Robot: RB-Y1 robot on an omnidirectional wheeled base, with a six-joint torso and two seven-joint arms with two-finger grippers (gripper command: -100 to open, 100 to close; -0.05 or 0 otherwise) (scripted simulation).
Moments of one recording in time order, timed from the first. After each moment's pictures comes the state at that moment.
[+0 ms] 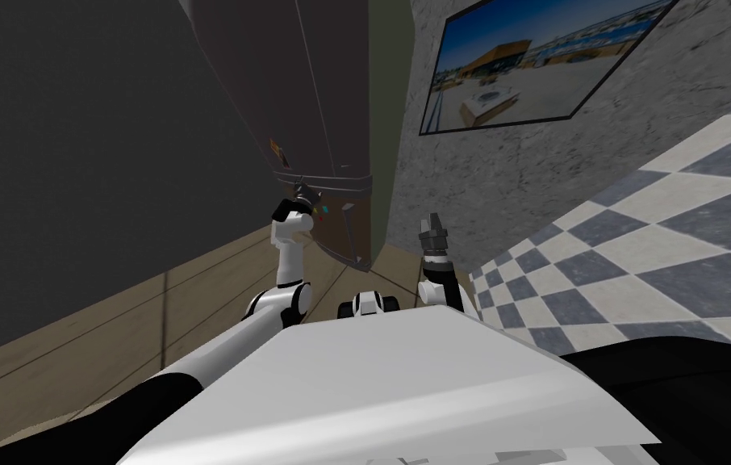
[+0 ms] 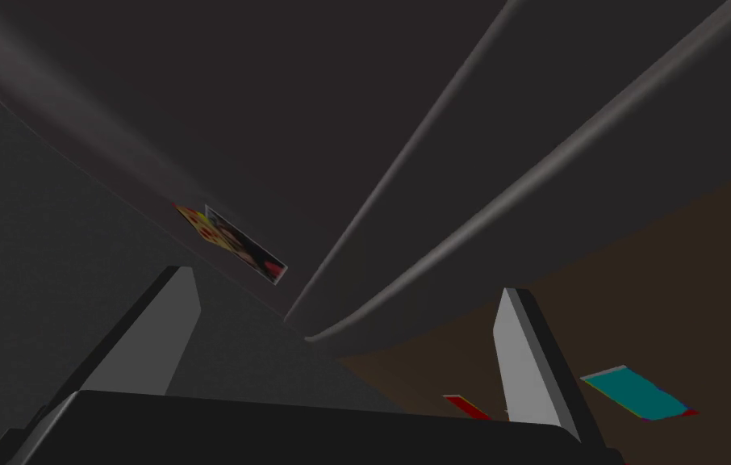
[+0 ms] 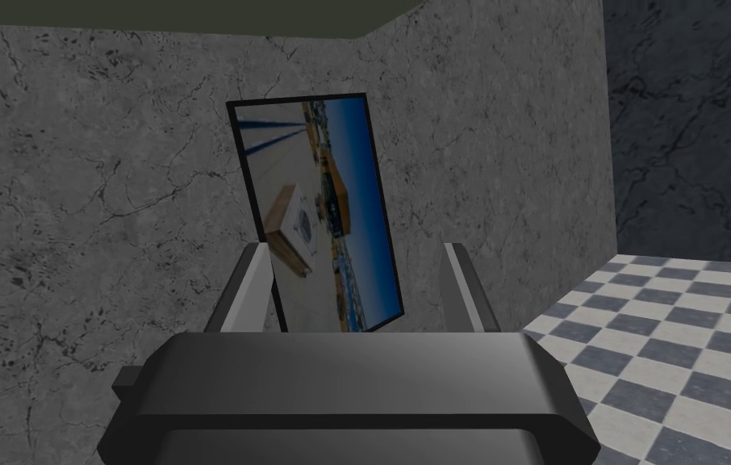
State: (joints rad) left arm -0.64 0.19 0.22 -1.59 0.25 0.40 0.42; right arm 0.46 -0.02 0.01 -2.20 0.06 -0.49 0.04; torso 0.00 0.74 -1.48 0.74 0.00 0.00
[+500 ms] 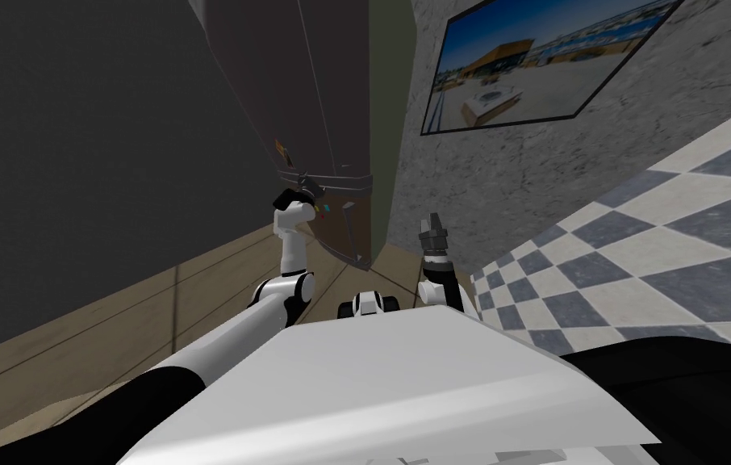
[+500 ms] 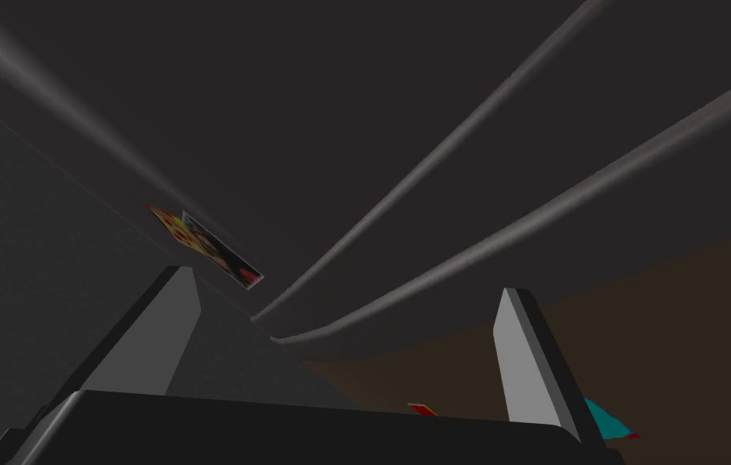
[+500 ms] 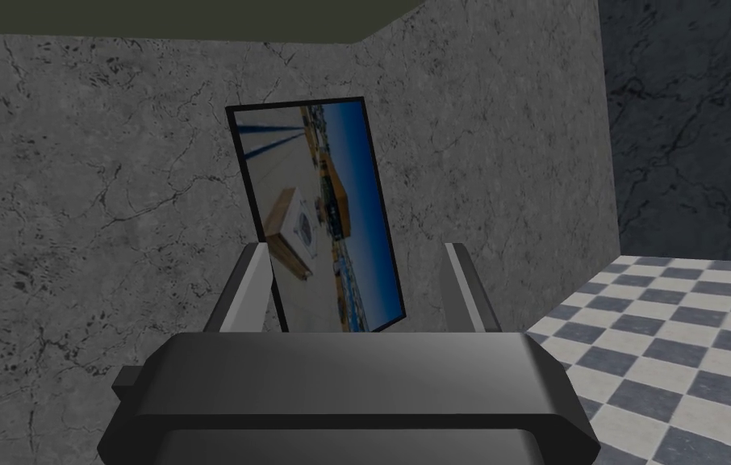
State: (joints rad) left arm -0.77 0.17 0.24 -1.51 0.26 0.48 0.46; right arm 0.46 -0.02 0.01 -2.20 0.06 -0.49 0.04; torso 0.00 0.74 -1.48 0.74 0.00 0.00
